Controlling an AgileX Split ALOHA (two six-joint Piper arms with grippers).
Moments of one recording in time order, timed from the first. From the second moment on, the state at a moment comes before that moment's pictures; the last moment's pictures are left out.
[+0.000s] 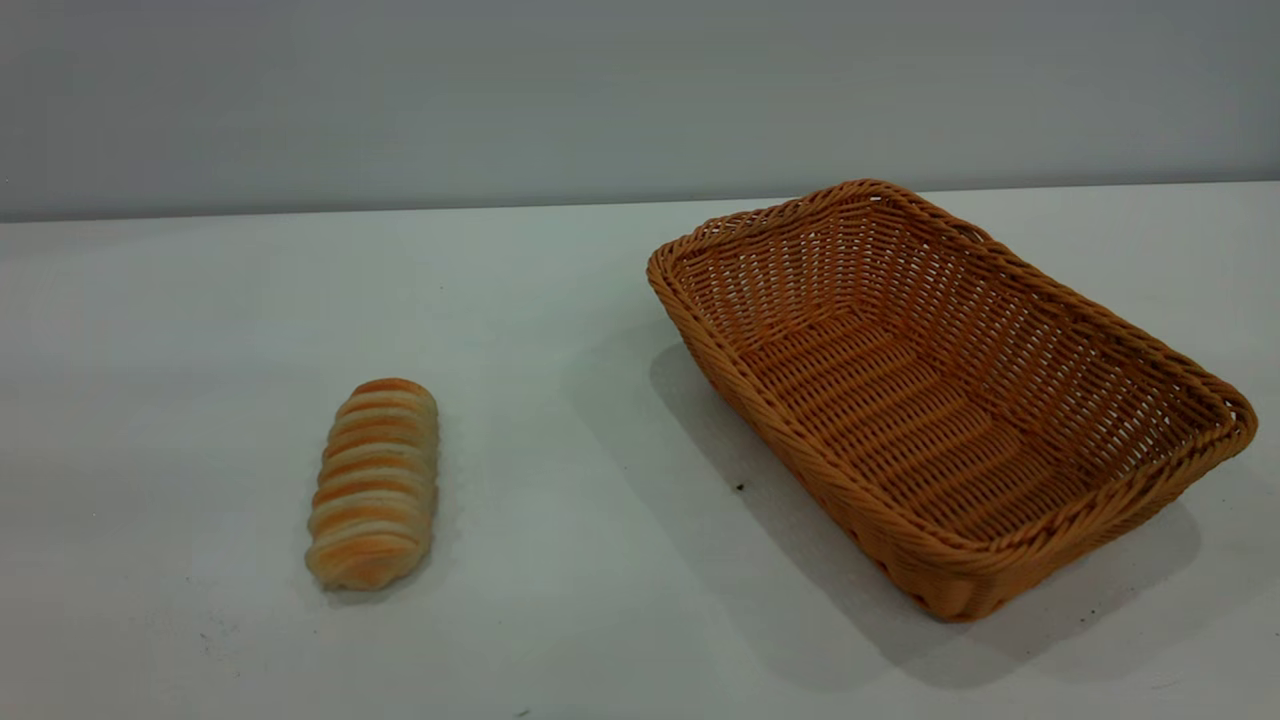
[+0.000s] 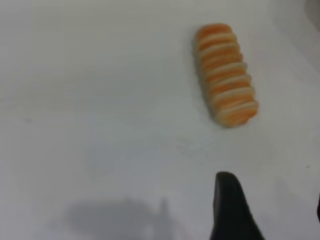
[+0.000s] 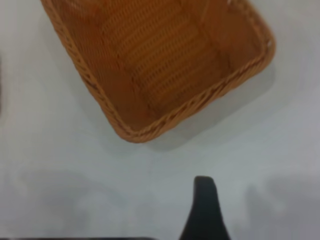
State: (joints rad) left arm -0.12 0.80 -0.50 -0.13 0.55 -0.02; right arm 0.15 0.76 -0.49 0.21 0.69 0.21
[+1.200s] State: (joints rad) left arm -0.12 0.96 -0.50 -0.20 0.35 0.00; right arm 0.15 1.69 -0.62 0.60 0.29 0.18
